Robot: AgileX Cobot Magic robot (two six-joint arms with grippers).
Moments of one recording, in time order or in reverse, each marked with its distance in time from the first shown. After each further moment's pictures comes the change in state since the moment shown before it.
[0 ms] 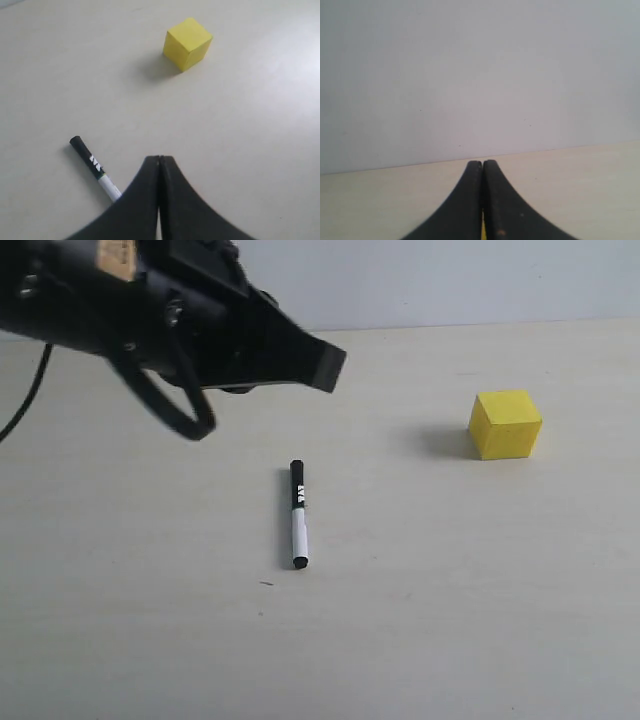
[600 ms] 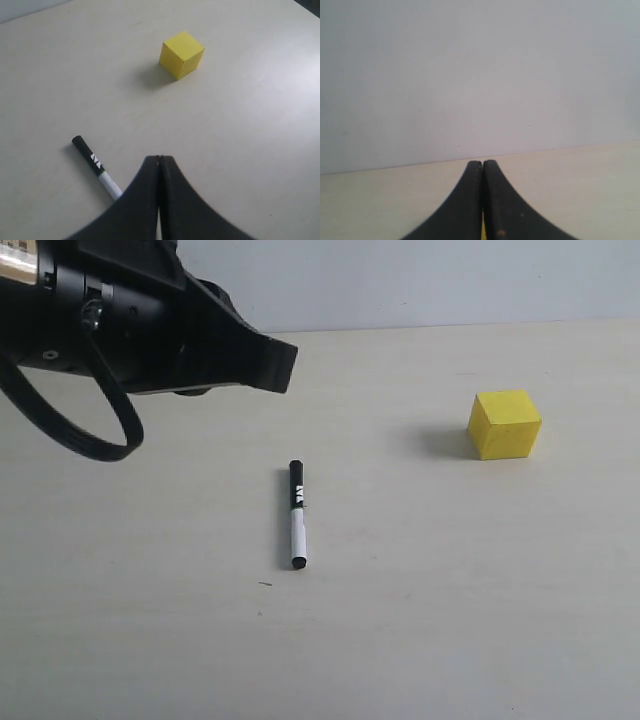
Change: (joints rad) left arm 0.000 -0.120 0.081 0.002 -0.022 -0.019; right arm 0.000 0.000 0.000 0.000 0.000 0.000
